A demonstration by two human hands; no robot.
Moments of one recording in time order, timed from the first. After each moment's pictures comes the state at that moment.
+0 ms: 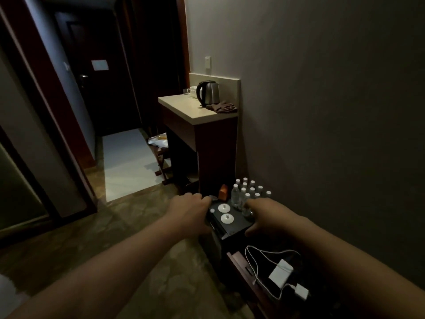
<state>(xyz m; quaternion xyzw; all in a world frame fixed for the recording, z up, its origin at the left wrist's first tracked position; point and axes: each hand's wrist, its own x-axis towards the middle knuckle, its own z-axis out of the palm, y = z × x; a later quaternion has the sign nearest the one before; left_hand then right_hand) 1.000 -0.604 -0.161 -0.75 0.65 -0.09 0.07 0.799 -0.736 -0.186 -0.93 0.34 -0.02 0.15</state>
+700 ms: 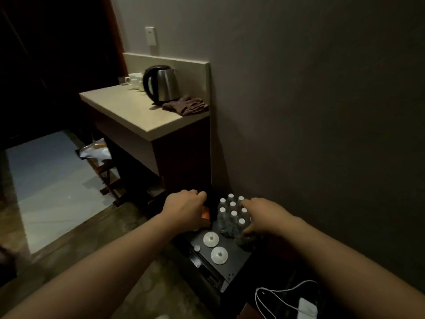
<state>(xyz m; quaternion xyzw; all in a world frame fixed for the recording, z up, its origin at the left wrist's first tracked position) 1.214 -0.972 -0.217 -0.66 0.75 -0.06 0.03 0.979 -1.010 -0.227 -0.87 0.48 0.03 0.11</state>
